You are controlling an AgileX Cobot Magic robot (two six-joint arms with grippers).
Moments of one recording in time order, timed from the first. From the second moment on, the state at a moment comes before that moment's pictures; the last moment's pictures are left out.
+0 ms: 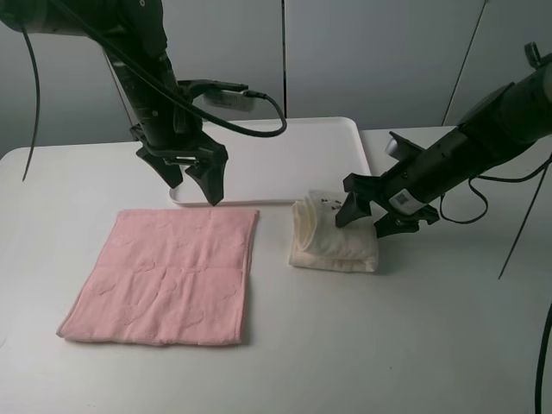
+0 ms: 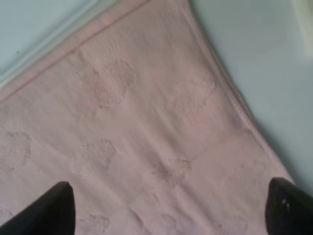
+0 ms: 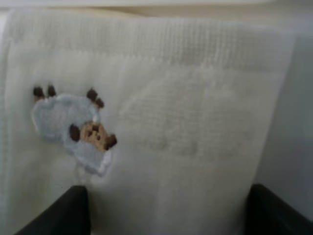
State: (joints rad) left arm -0.46 2.02 -1.60 -0.14 1.18 0.21; right arm 0.18 2.00 -0.96 0.97 0.61 -0.64
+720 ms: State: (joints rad) left arm -0.46 1.98 -1.60 -0.14 1.19 0.21; right arm 0.18 2.07 -0.97 0.98 0.64 -0.62
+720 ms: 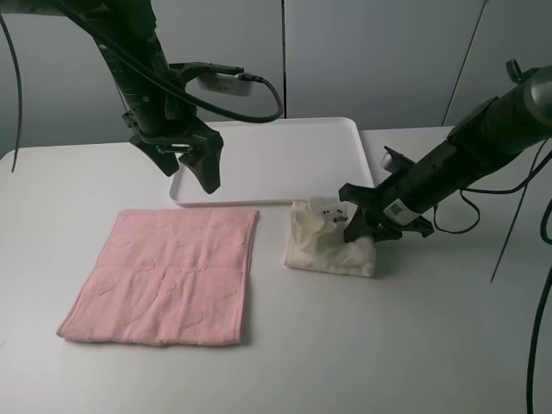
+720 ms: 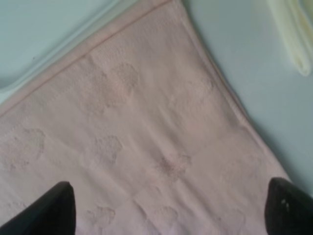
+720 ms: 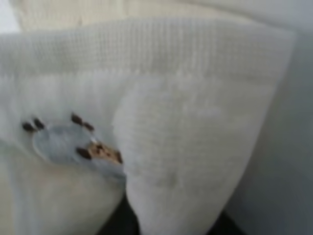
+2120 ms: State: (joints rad) left arm -0.45 1.81 -1.60 -0.06 1.19 0.21; right arm 0.24 2.19 -1.79 1.08 1.07 -0.41
